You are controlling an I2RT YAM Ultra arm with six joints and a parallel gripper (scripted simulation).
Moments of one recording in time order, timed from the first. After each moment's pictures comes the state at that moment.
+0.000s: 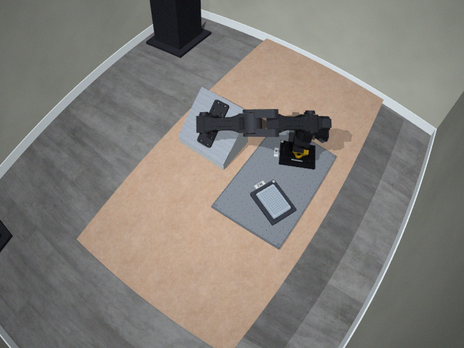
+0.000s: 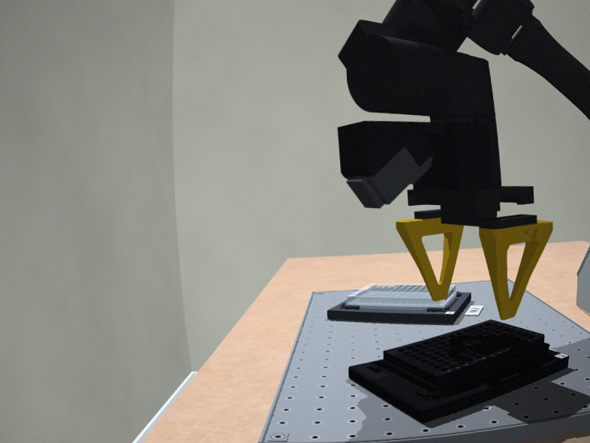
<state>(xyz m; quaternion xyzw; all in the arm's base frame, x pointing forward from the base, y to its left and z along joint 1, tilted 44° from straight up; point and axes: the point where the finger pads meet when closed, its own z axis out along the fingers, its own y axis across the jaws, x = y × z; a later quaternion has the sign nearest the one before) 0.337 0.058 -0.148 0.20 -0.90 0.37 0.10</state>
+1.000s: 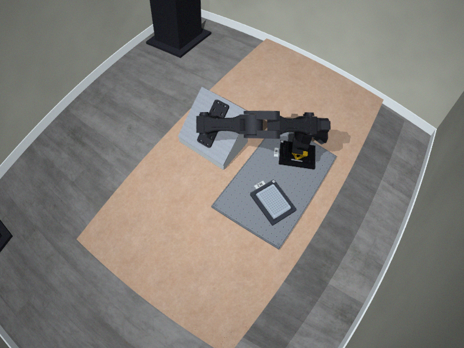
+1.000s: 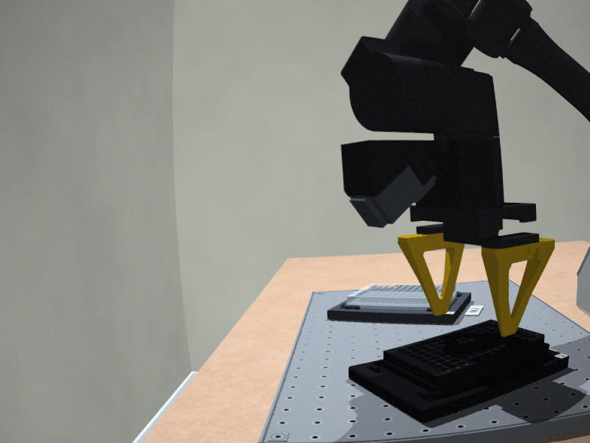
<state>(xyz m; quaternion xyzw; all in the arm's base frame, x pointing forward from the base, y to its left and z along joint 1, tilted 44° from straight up) 0.336 0.049 -0.159 0.20 -0.90 0.37 0.10</state>
